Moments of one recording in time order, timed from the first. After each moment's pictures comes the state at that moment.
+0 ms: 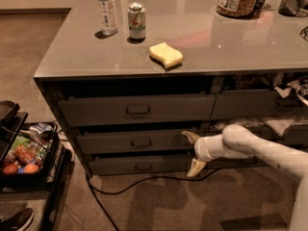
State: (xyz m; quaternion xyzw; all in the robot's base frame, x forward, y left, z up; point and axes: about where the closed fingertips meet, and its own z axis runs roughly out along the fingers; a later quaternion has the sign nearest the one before) arm 0.608 -0.152 0.446 -0.72 0.59 0.09 0.36
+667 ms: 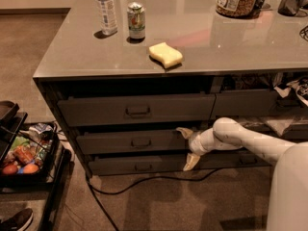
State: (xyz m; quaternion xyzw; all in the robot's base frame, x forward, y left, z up) arm 0.641 -0.135 0.433 -0.74 0.58 0.09 0.34
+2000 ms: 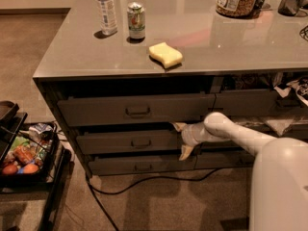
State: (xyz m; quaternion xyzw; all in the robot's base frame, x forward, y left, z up) arm 0.694 -0.114 0.422 -0.78 0.50 0.04 0.36
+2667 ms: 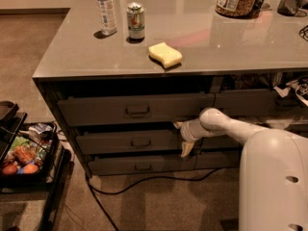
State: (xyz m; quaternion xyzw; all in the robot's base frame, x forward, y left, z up) arm 0.714 -0.118 0.422 -0.81 0.50 0.00 0.32
